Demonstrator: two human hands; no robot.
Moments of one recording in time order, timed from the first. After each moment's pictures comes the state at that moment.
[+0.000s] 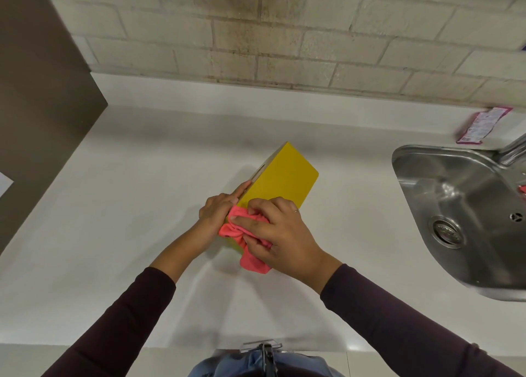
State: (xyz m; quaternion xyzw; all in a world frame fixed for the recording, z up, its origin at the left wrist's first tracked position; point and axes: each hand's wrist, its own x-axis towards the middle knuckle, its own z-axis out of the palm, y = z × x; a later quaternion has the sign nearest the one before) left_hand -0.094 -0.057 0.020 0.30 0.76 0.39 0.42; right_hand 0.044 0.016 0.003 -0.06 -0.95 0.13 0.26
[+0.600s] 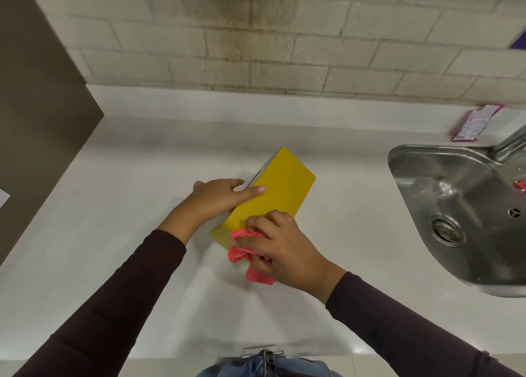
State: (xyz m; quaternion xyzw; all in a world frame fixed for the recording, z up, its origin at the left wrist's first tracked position) left_hand -0.129 -0.025 0.024 0.43 0.83 0.15 0.31; right_hand 0.052 0.016 -0.001 -0.02 -0.97 0.11 0.22
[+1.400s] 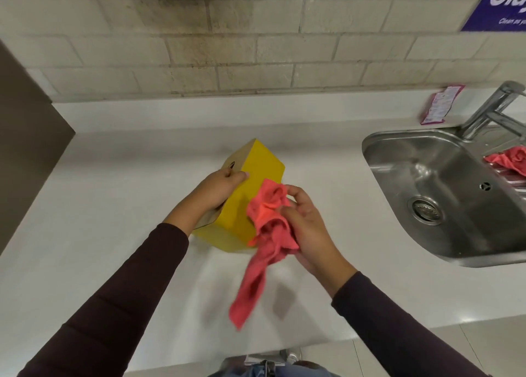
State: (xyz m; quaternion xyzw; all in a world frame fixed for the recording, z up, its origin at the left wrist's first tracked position) left_hand -0.111 0.022 0.015 0.36 0.79 0.32 0.39; right_hand 0.090 0.038 0.020 -0.25 -0.48 0.77 0.32
